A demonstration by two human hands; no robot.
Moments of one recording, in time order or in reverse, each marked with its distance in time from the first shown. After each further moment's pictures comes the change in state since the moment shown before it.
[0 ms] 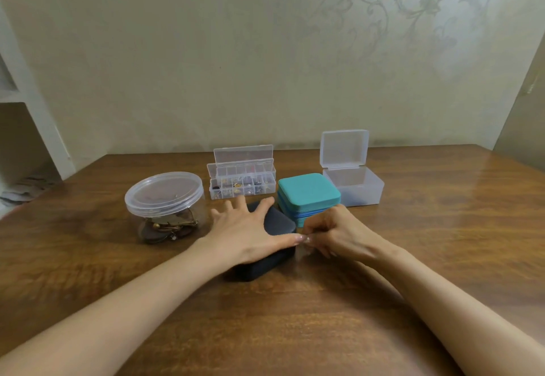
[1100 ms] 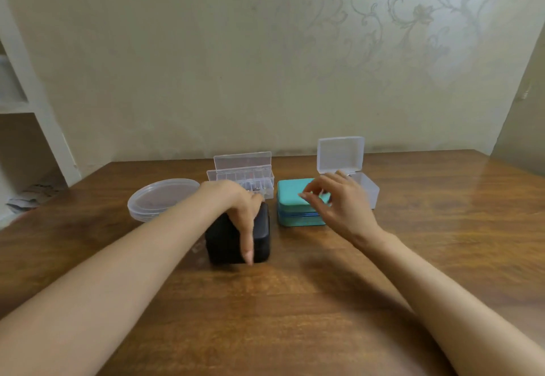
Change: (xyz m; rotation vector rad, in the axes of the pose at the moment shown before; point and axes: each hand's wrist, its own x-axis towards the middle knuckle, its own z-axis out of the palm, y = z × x) left_hand 0.052 -0.005 -0.056 0.307 -0.481 0.020; right_hand 0.016 0.005 -0.017 -0.372 0.611 -0.249
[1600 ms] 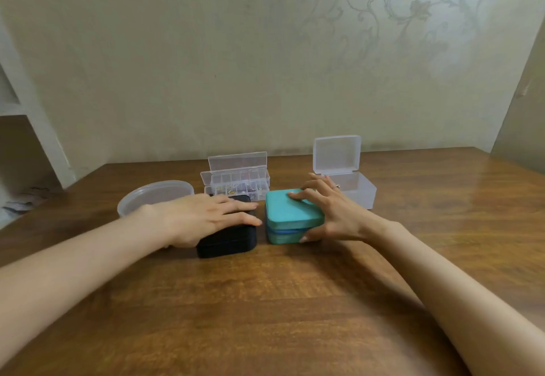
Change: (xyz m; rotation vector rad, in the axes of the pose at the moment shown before) left_hand -0.035 -0.039 0.040 0.379 0.380 0.395; right_hand 0.014 0.044 0.009 -0.025 -0.538 -0.076
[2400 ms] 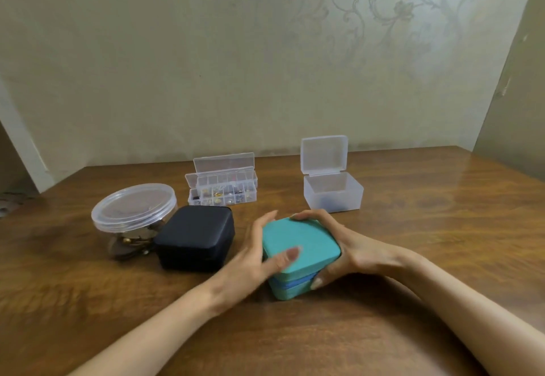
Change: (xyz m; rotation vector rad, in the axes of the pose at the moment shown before) left_hand 0.048 0.099 0.035 -1.538 0.452 -0.063; right_hand -0.062 -0.012 -0.002 0.718 -0.257 0.087
